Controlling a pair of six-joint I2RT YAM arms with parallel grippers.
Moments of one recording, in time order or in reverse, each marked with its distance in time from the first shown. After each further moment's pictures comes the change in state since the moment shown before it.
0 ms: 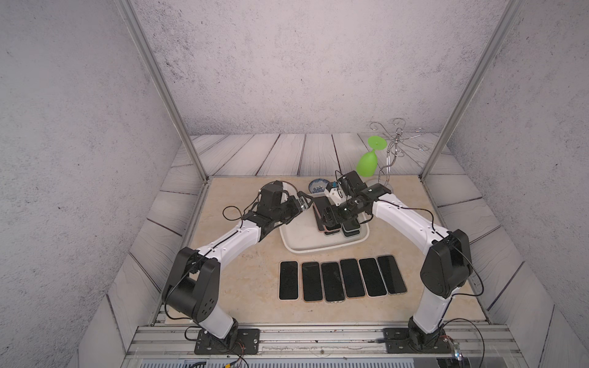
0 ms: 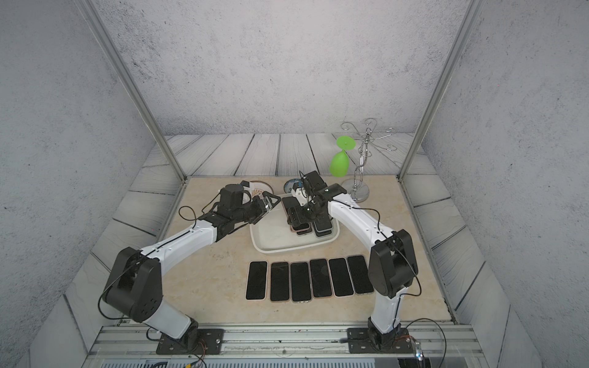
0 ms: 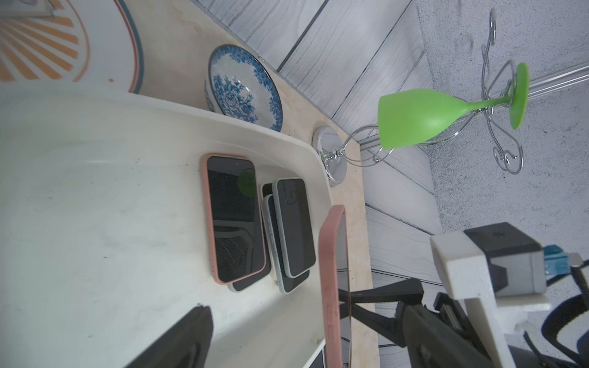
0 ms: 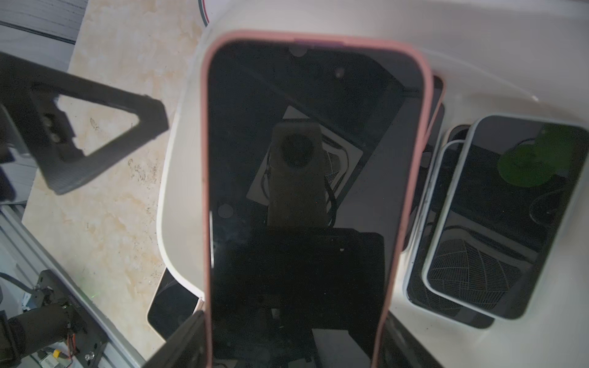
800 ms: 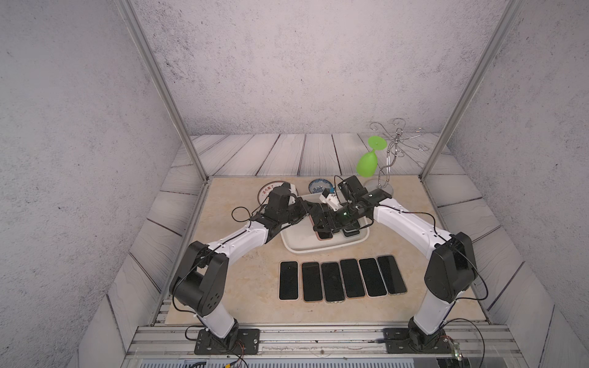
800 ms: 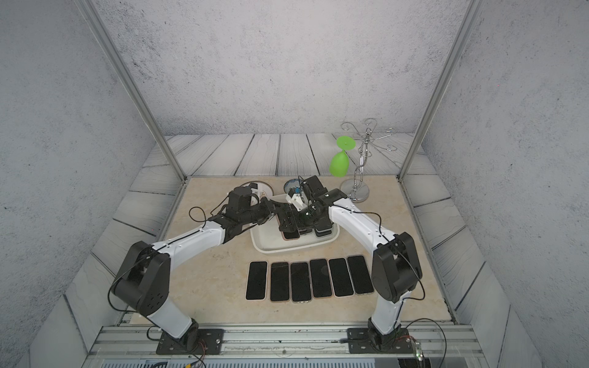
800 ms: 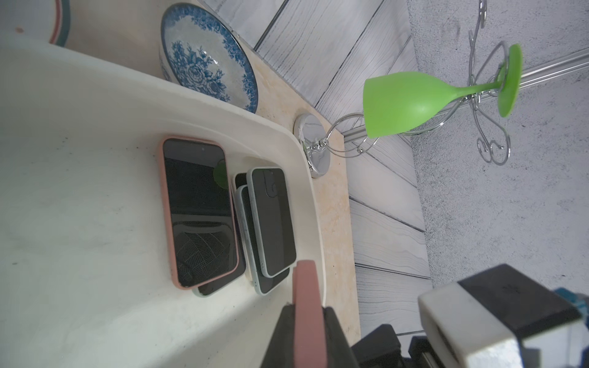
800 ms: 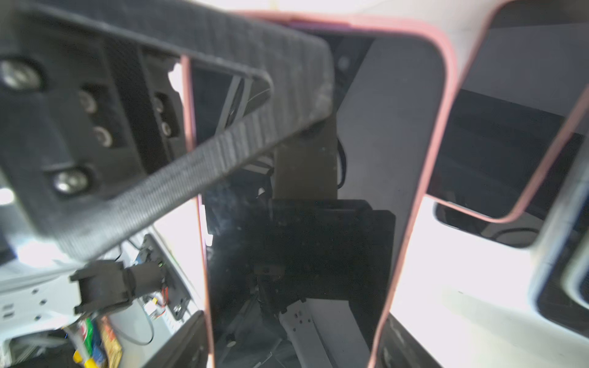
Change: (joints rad) left arm -0.024 -0.003 -0.040 0.083 0.016 -0.047; right arm 0.022 -0.045 -0.079 0.048 -0.244 0.072
